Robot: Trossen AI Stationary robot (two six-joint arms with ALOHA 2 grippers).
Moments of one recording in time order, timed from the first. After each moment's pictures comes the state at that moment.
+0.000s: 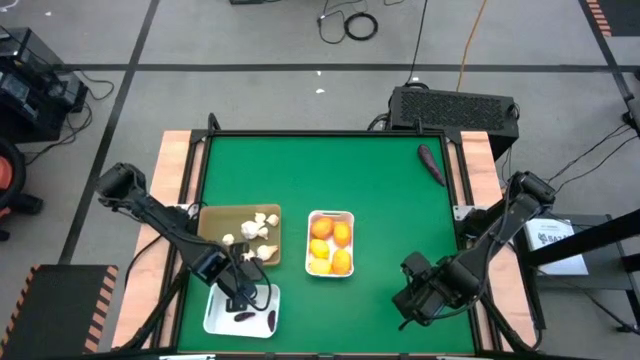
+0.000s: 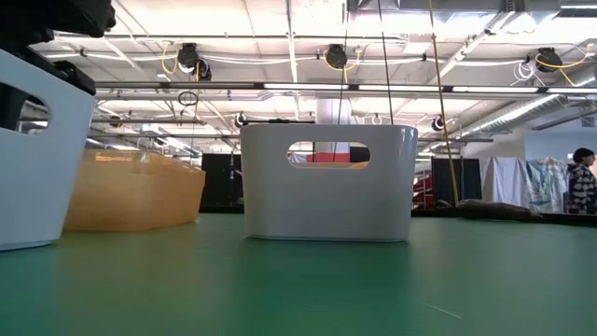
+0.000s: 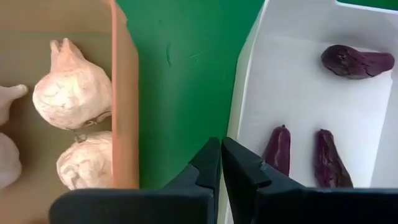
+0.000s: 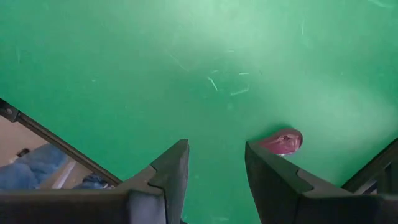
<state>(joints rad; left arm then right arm) -0.66 1.47 0.91 -0.71 -0.11 -0.72 0.77 1.57 1.31 -1.20 0.05 1.75</state>
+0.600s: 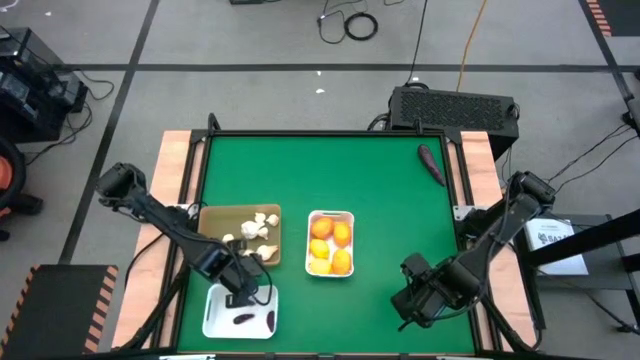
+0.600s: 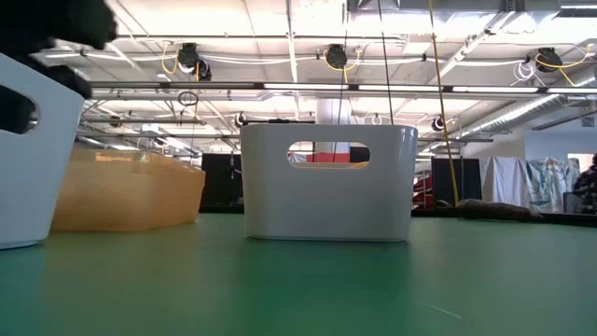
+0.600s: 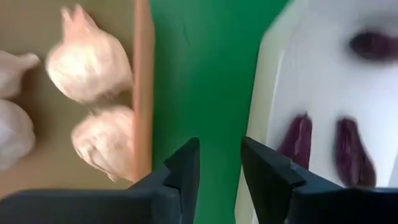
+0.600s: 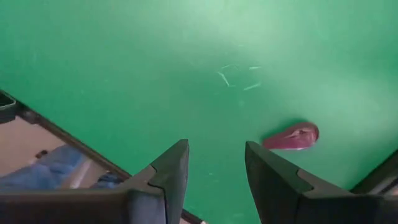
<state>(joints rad) -0.64 1.47 0.92 -0.80 -0.06 -0.75 0.78 1.57 1.31 -1.17 0.05 1.79</state>
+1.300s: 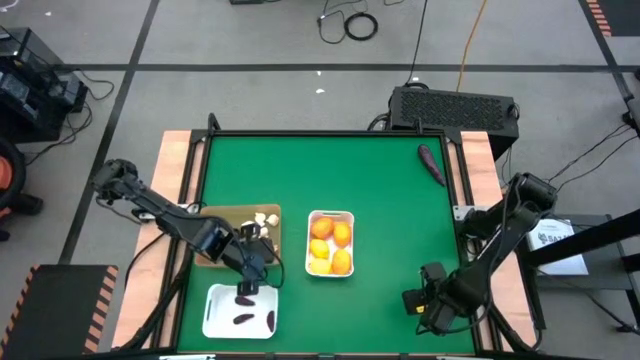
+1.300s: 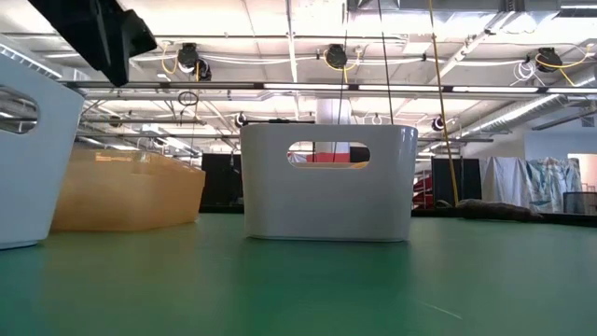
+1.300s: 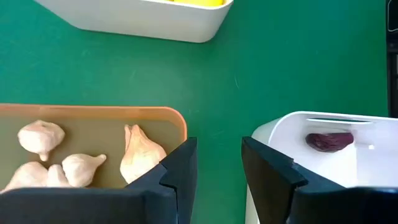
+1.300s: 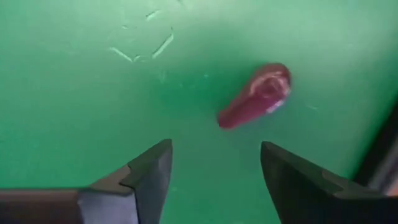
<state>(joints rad) -0.50 1.39 1.06 -0.79 -0.15 -0.54 0.92 1.57 1.03 -0.97 -0.03 2.32</state>
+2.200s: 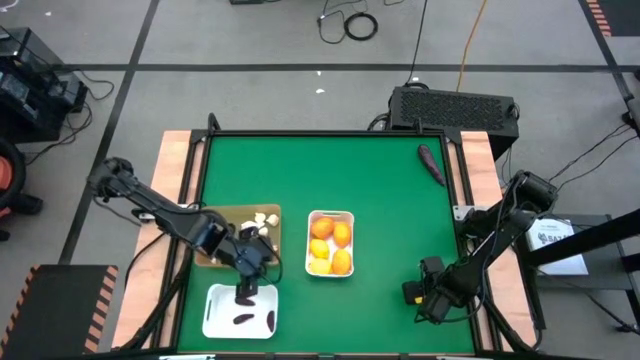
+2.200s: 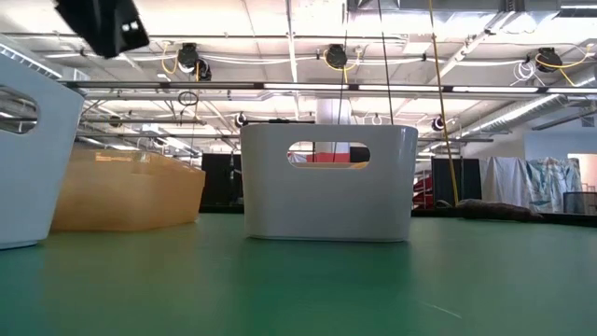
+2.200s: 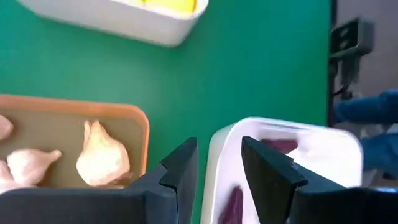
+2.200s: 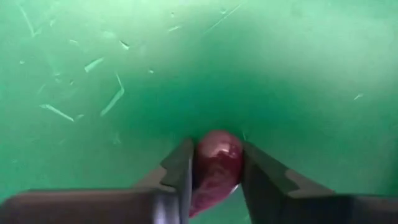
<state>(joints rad) -0.49 1.36 1.06 -0.74 -0.03 -0.64 0.91 1.56 0.79 -0.74 -0.04 2.34</state>
